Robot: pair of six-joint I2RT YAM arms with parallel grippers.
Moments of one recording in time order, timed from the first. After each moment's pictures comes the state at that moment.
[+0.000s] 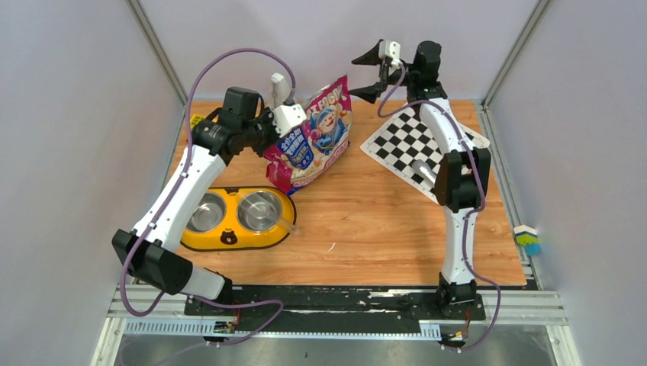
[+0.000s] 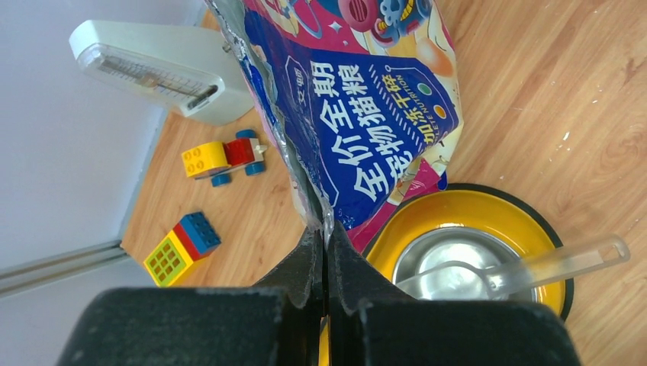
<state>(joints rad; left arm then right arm) -0.40 1.43 1.56 -0.84 0.19 0.73 0.16 2.26 2.15 0.22 -1.30 -0.36</state>
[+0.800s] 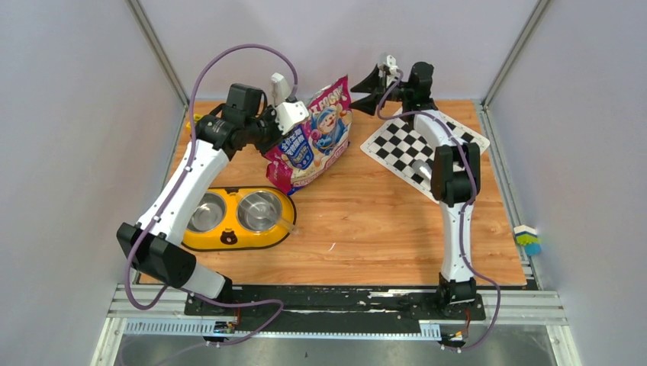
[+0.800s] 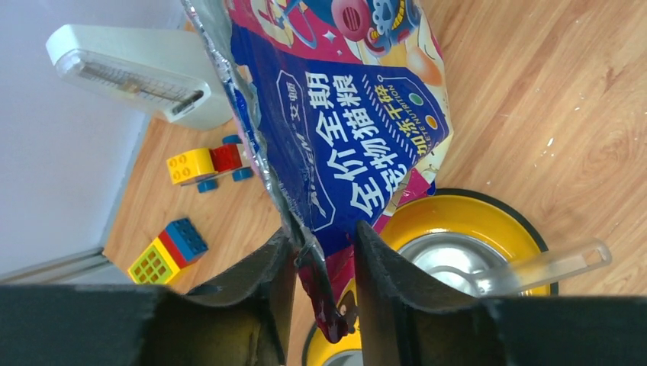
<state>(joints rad) -0.40 1.48 1.62 -0.88 0.21 0.70 0.14 2.39 2.04 0.50 -1.33 0.02</state>
